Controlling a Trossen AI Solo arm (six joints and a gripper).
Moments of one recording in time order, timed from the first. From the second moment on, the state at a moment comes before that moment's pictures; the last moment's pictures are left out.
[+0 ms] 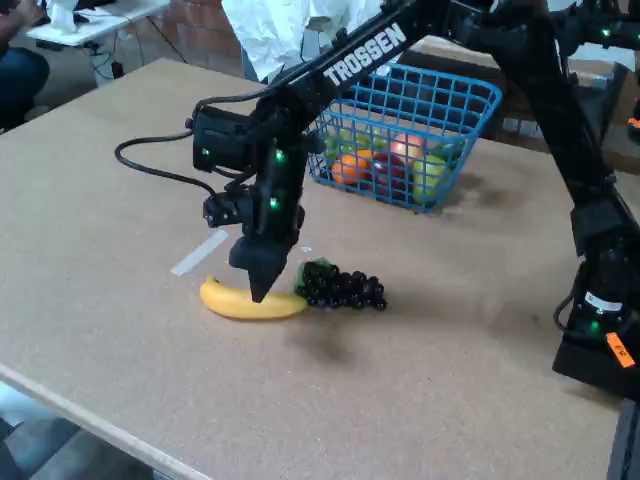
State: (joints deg) arm 17.4 120.8 84.7 -42.9 -17.0 -4.2
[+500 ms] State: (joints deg) arm 17.3 121.7 84.7 -41.3 -12.0 -6.6
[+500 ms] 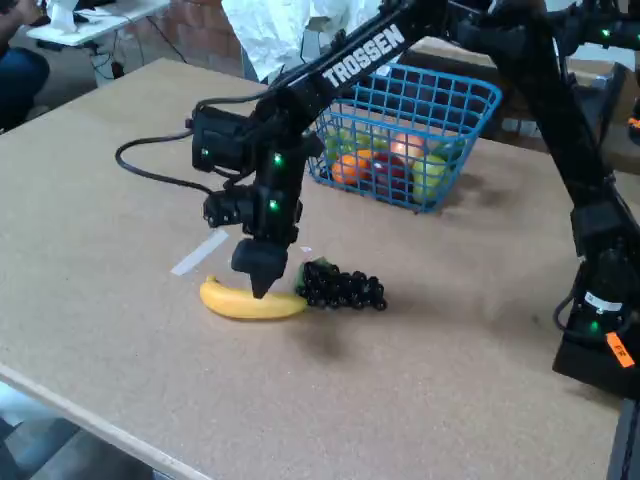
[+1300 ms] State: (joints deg) arm 17.4 129.3 84.7 -35.6 -14.2 -8.9
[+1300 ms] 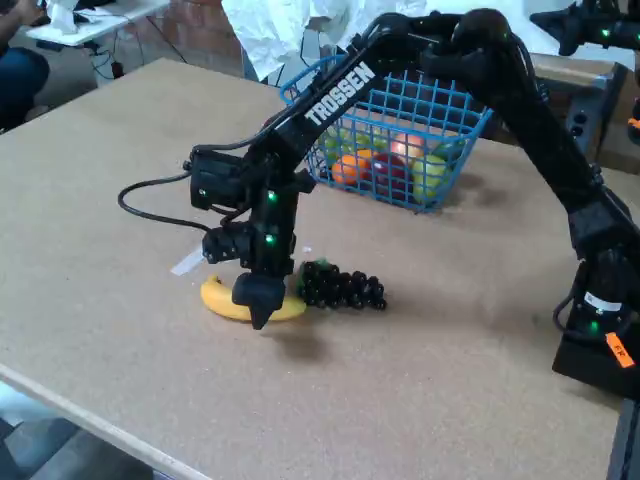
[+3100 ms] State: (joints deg) arm 17.0 77.8 84.8 -25.5 31.9 -10.2
